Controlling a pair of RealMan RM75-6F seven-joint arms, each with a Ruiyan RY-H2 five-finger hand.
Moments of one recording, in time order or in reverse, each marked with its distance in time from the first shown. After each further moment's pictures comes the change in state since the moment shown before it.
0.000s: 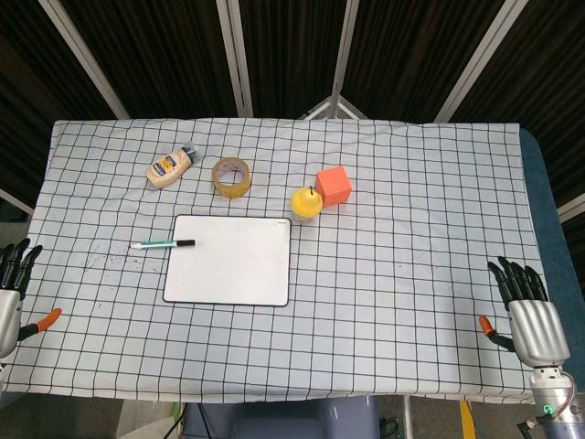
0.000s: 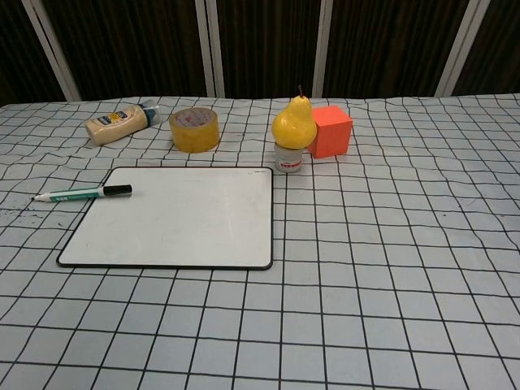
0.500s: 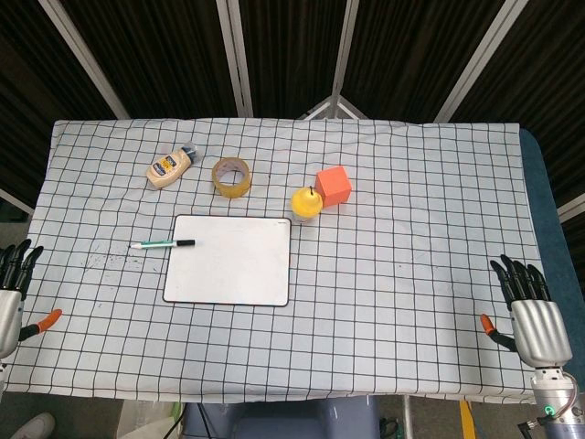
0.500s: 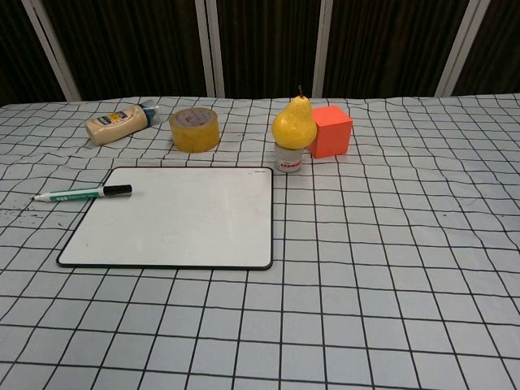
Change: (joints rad) left arm -0.001 -0.002 0.003 -0.001 -0.006 -0.012 0.016; right arm -0.007 -0.010 0.006 0.012 -0.014 0.031 0.009
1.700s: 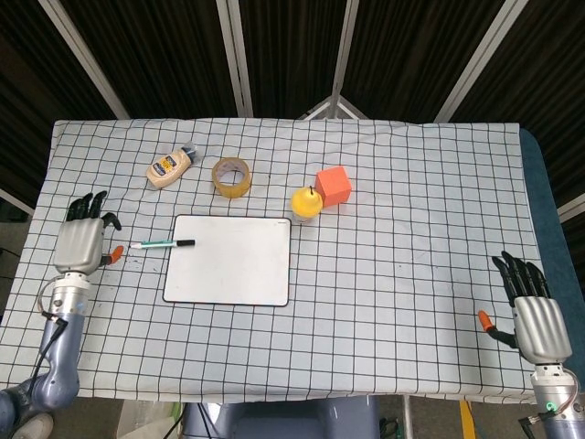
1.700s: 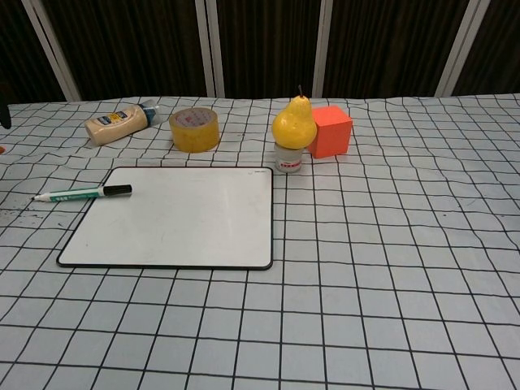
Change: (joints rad) left arm -0.401 -0.212 -0.257 0.008 -0.574 -0.428 0.446; right arm 0.009 0.005 0.012 -0.004 0.015 -0.019 0.105
